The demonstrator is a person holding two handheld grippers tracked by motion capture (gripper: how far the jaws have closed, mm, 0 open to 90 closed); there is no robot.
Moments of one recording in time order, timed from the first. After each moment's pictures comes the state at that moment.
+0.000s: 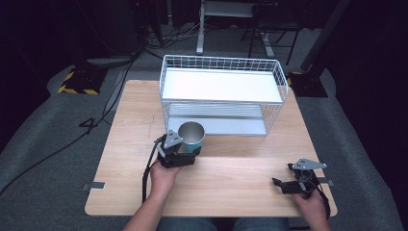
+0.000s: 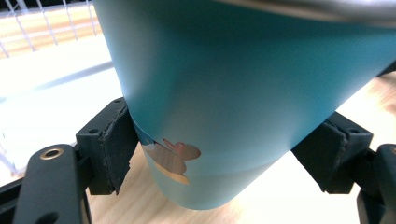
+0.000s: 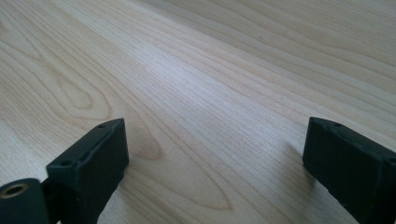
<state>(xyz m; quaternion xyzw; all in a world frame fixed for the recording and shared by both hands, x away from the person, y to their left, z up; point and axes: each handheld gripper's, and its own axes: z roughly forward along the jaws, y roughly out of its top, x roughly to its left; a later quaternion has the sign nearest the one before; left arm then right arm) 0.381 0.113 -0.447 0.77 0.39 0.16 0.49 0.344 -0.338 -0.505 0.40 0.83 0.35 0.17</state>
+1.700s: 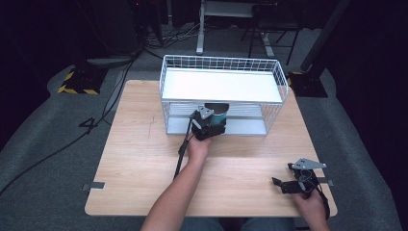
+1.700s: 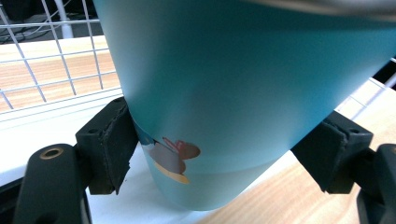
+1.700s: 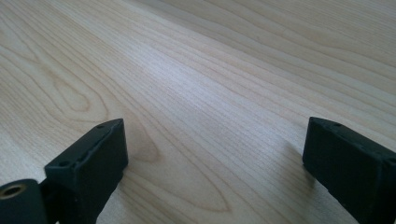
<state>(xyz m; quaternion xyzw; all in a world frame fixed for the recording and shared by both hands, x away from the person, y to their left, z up) 0.483 0.018 -0.459 0.71 0.46 0.21 0.49 0.344 -0.338 -0.505 0.40 0.83 0.35 0.18</state>
